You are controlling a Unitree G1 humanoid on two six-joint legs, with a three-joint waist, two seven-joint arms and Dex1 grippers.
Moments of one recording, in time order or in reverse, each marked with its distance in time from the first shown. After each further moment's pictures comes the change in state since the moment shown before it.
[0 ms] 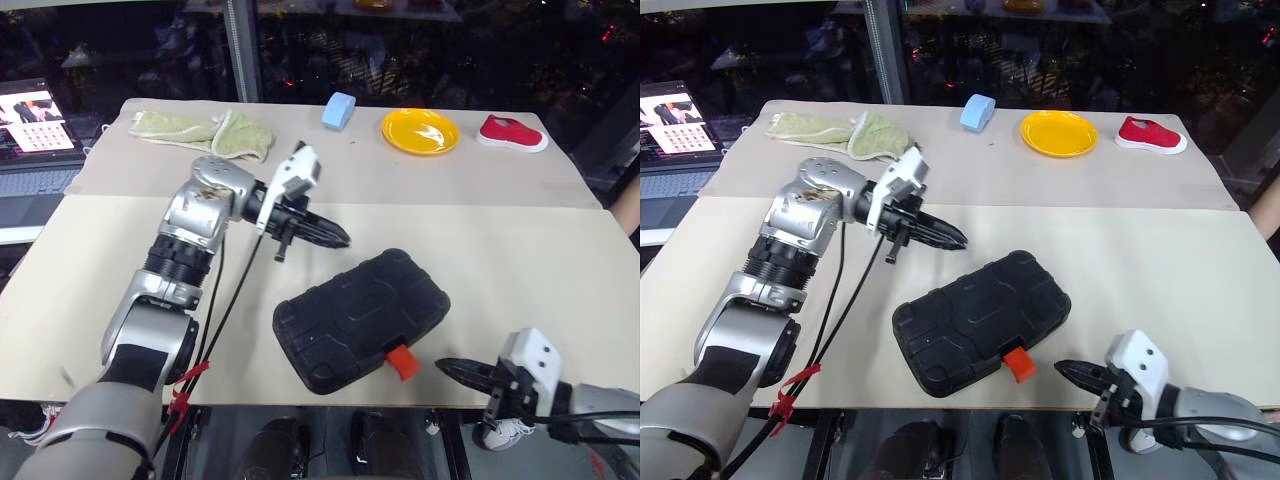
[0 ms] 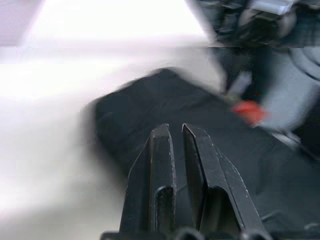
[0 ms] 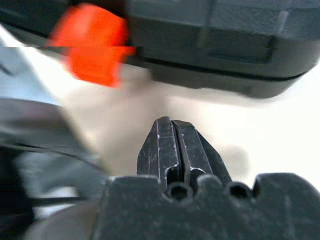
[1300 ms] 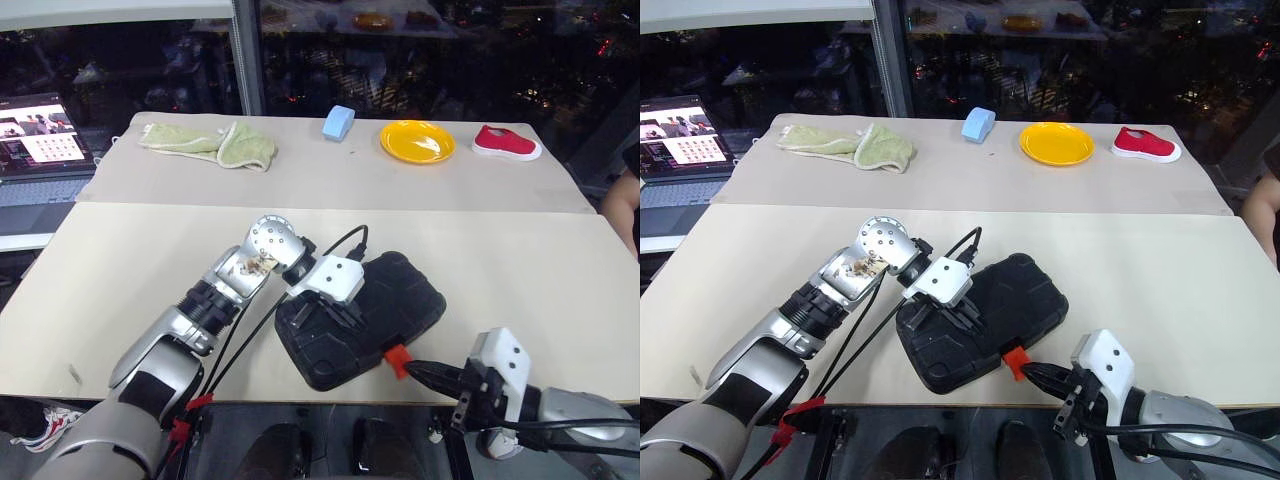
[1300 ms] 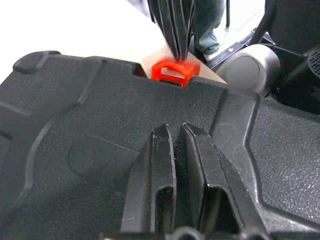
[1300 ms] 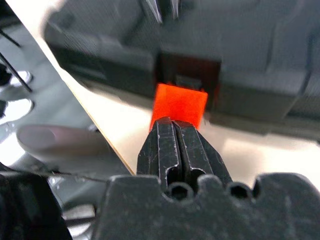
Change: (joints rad) left arm 0.128 -0.030 -0.159 -0.006 0.168 -0.437 0.031; right arm -0.142 0.030 0.269 -0.049 -0.091 0.117 -0.236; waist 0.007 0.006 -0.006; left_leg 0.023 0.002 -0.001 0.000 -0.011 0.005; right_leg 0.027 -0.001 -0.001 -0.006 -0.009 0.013
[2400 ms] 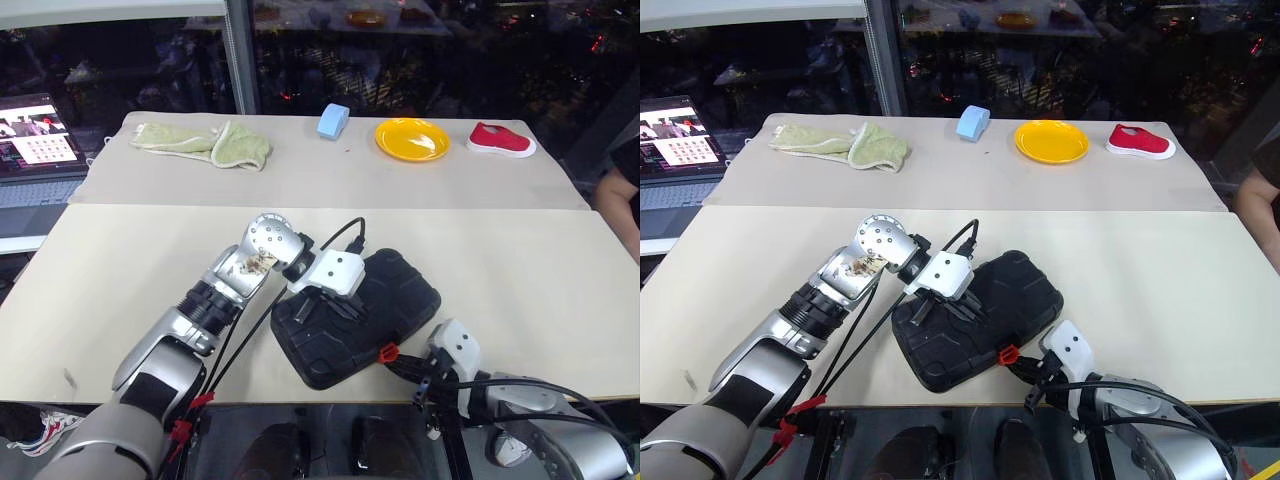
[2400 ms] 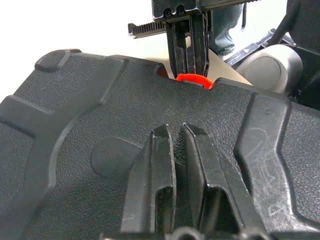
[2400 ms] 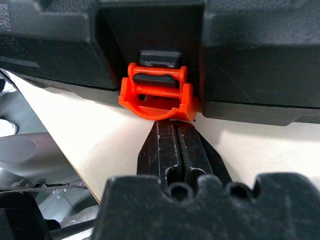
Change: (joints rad) left arm 0.013 -0.024 0.039 -0.003 0.040 -0.004 0.045; right arm -0.174 0.135 0.112 0.076 -0.046 0.158 -0.061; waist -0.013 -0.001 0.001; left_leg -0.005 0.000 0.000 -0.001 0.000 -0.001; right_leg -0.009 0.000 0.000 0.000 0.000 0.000
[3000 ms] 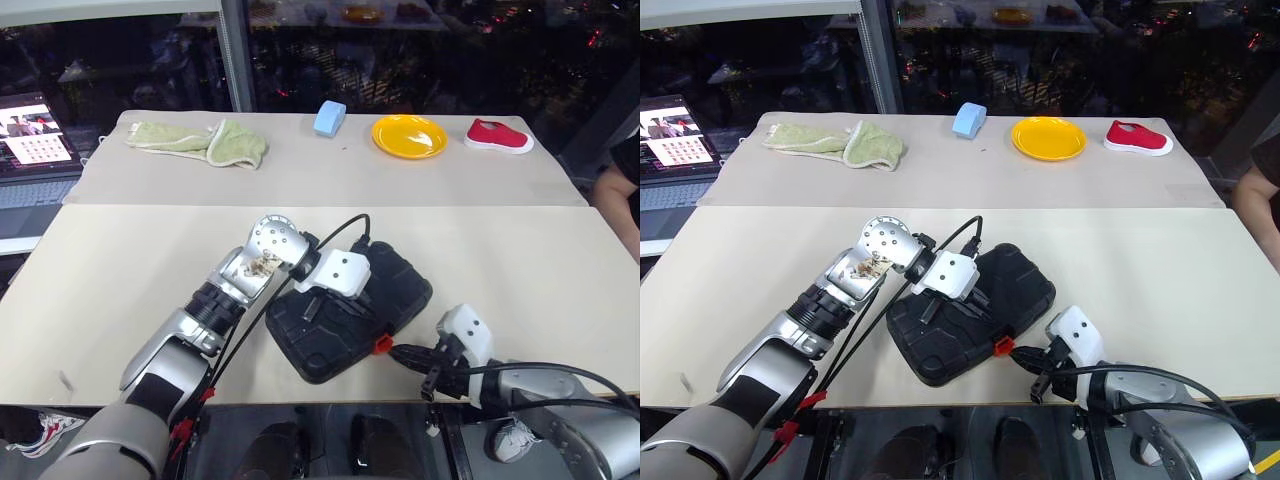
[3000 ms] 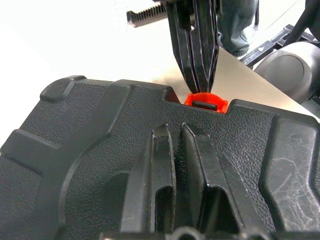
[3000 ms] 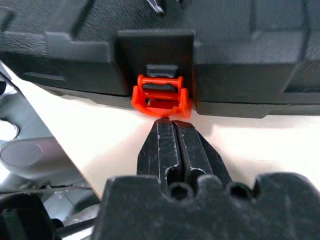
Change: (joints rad) left arm -0.002 -0.032 0.002 0.046 0.028 -0.074 0.037; right arm -0.054 -0.070 -0.118 -0.110 0.142 0.121 0.019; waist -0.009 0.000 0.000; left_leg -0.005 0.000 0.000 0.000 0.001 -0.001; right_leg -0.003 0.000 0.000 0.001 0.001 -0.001
